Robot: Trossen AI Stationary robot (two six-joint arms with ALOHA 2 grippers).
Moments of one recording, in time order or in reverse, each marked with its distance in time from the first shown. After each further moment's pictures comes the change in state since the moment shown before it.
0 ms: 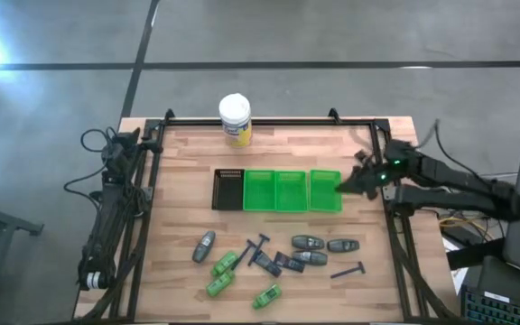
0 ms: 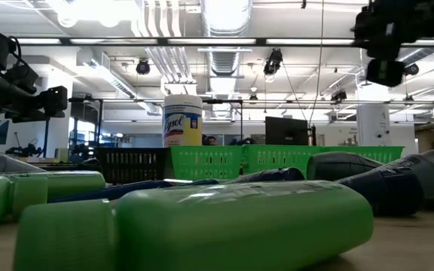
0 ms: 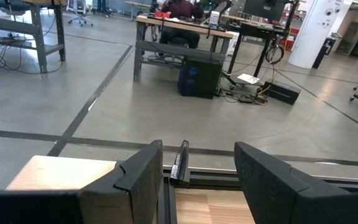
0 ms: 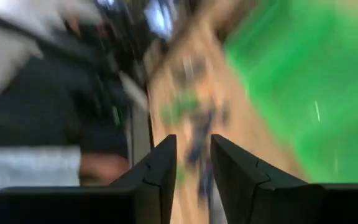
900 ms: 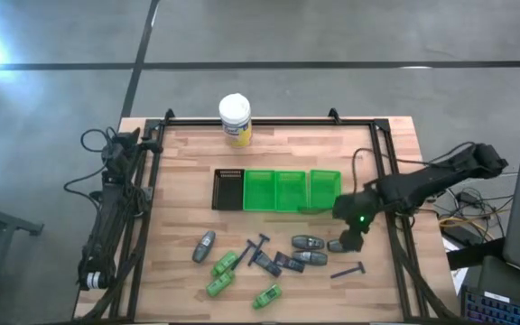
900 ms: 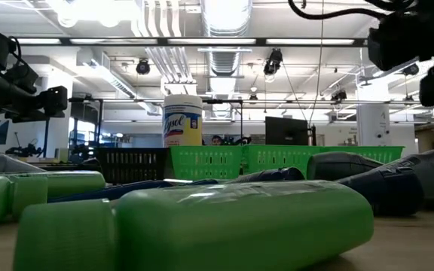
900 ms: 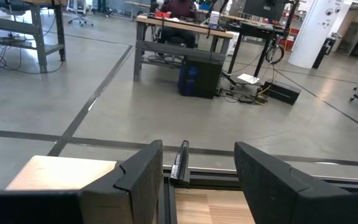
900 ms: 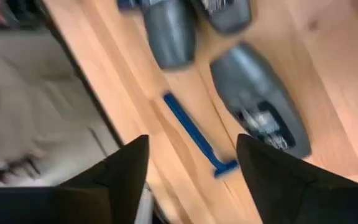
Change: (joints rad) left arm 0.000 0.000 0.000 0.000 0.000 0.000; right arm 0.585 0.568 0.181 -0.333 0.099 0.122
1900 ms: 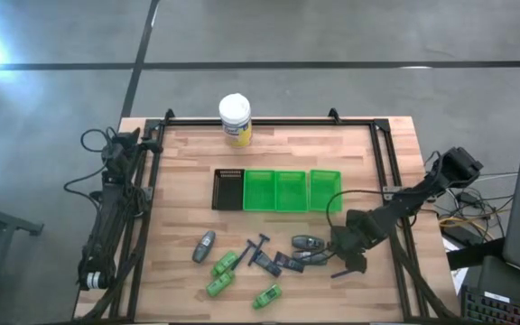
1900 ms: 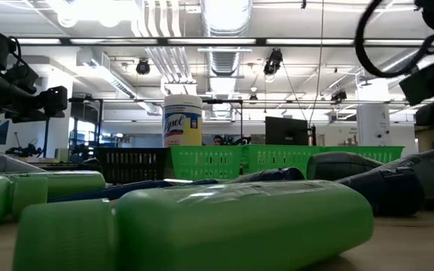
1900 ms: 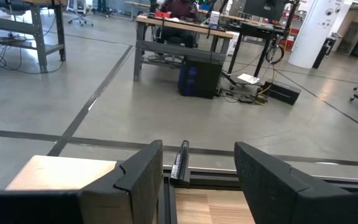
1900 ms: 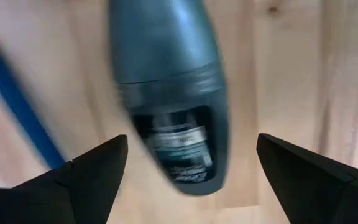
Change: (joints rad) left arm 0.000 0.000 0.000 0.000 0.000 0.000; right arm 0.281 0.326 0.019 -0.061 0.408 -0.210
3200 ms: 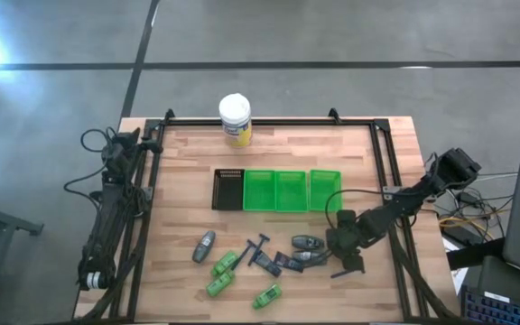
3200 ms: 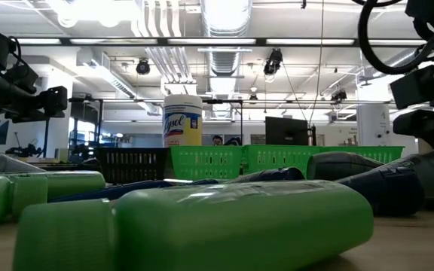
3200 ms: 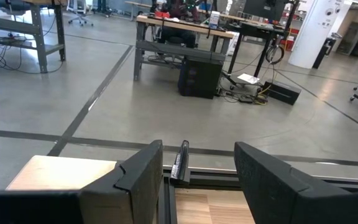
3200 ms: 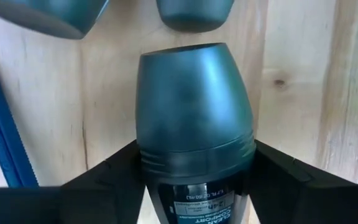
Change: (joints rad) left arm 0.000 0.000 0.000 0.000 0.000 0.000; right arm -0.018 0.023 -0.048 0.168 0.055 -0.164
